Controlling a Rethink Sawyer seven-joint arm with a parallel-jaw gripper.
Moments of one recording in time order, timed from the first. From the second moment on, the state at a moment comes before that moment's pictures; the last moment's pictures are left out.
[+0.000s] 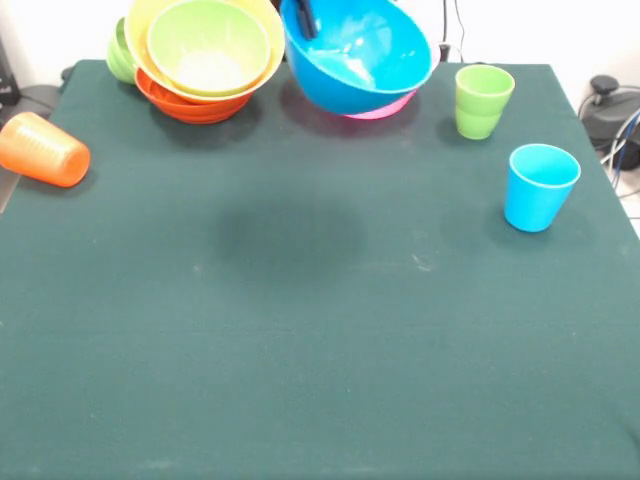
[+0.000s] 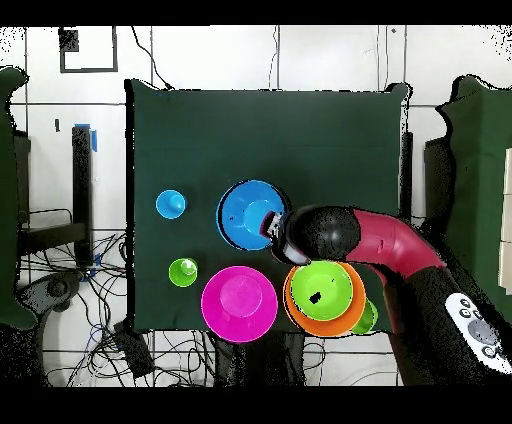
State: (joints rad) arm -0.79 -0.84 0.54 1.94 -0.21 0.77 2.03
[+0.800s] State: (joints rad) arm -1.03 -0.71 0.87 2.05 -0.27 0.60 2.03
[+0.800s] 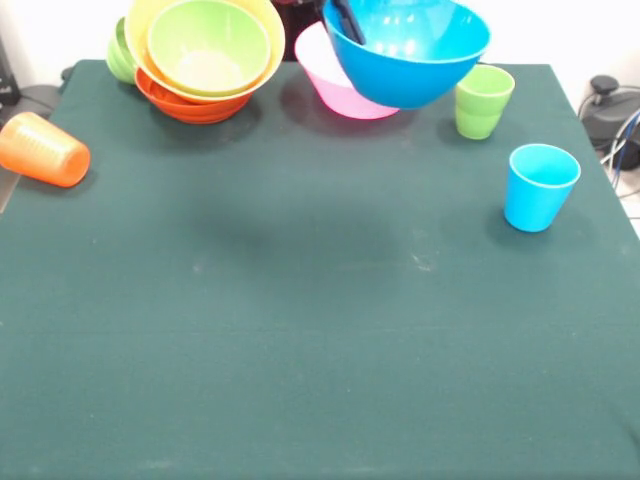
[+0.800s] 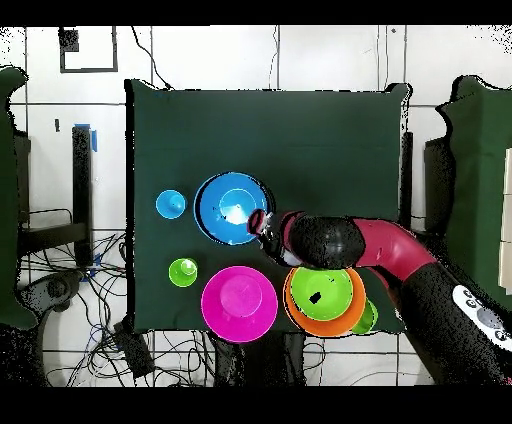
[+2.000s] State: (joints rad) arm -1.31 -0.69 0.87 2.04 -0.49 0.93 1.93
